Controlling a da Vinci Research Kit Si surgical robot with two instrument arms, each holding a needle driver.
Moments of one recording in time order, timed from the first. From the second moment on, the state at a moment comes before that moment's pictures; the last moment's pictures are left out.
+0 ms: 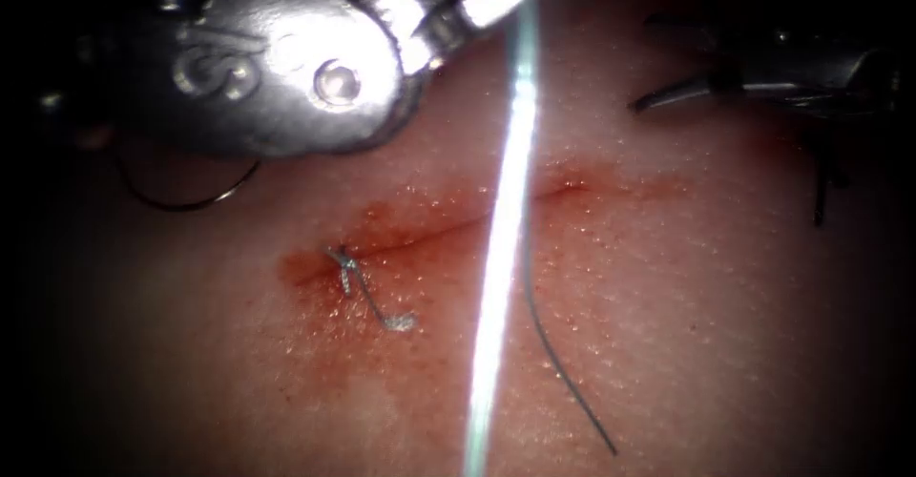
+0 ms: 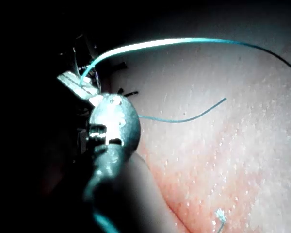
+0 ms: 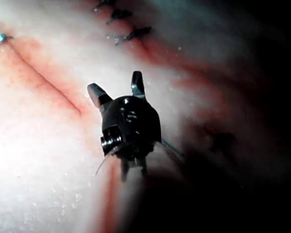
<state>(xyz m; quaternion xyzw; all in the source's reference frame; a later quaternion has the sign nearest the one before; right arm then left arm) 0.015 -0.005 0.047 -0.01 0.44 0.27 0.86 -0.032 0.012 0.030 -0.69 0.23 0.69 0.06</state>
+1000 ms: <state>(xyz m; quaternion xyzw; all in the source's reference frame) 0.016 -0.006 0.048 0.00 0.45 0.26 0.86 -0.037 0.001 0.045 -0.64 -0.15 0.75 0.09</state>
